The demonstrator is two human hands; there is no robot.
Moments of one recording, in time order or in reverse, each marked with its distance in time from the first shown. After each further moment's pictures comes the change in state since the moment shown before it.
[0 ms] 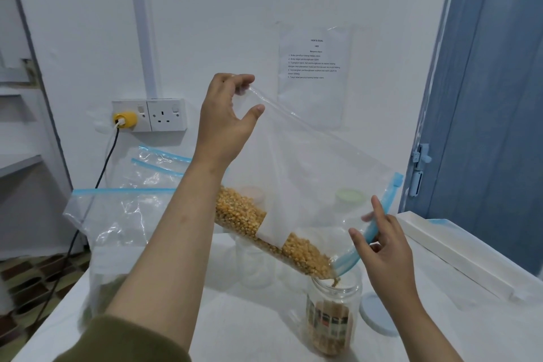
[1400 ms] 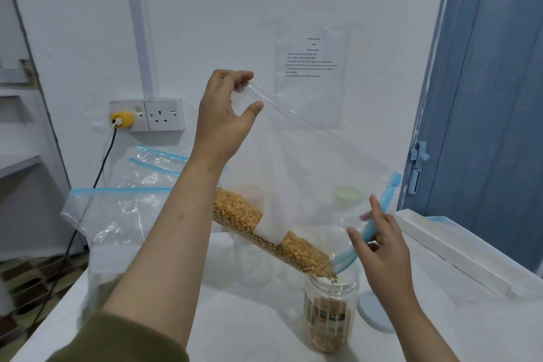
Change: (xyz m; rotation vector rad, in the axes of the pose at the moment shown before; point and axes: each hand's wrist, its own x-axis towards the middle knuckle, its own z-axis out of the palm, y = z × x) left_hand 0.002 0.005 0.001 -0.014 -0.005 0.013; right_hand -0.003 0.003 0.001 0.006 0.011 0.004
